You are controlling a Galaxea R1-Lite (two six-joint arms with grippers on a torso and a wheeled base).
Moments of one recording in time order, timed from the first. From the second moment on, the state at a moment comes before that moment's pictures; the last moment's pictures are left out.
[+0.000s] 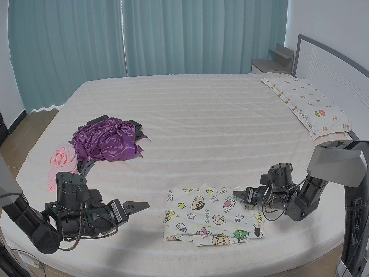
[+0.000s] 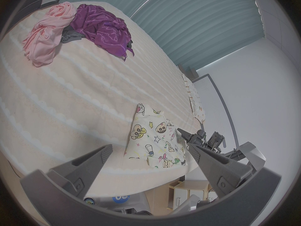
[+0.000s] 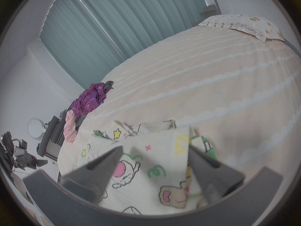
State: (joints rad) left arm -0.39 1.80 -0.27 -0.94 -0.27 -0.87; right arm 0.33 2.37 -0.74 -1.01 0.16 0.46
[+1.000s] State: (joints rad) left arm -0.39 1.80 -0.27 -0.94 -0.26 -0.86; right arm 0.23 2.34 -0.76 -1.02 0.05 0.53
